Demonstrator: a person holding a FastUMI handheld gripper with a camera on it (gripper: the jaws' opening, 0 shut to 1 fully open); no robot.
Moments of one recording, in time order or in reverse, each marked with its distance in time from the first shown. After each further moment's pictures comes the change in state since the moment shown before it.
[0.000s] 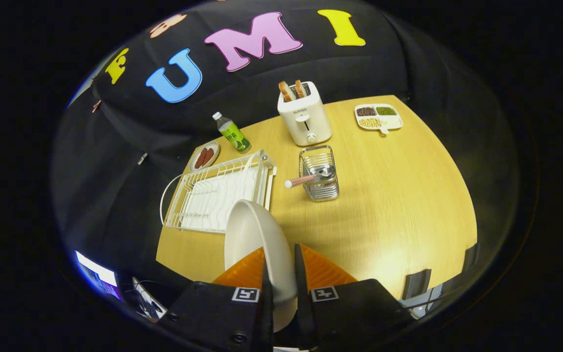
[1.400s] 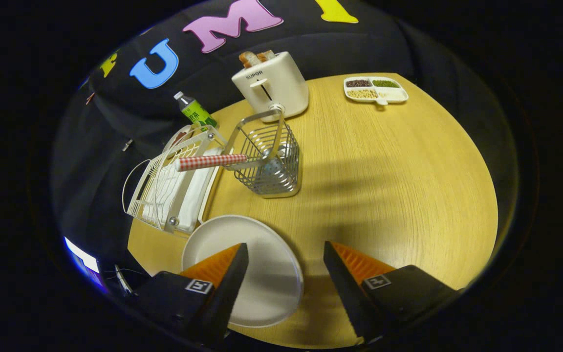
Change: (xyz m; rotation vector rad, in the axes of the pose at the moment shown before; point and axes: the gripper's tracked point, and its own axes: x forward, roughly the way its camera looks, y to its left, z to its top) arm 0.107 -0.108 0.003 -0.105 -0.017 0.003
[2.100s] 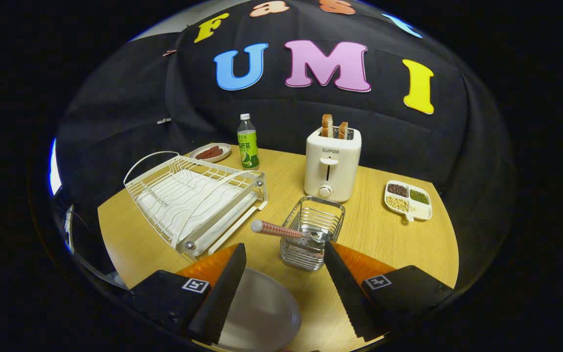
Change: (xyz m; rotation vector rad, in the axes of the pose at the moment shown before) arm 0.011 0.068 0.076 -0.492 -0.338 0.015
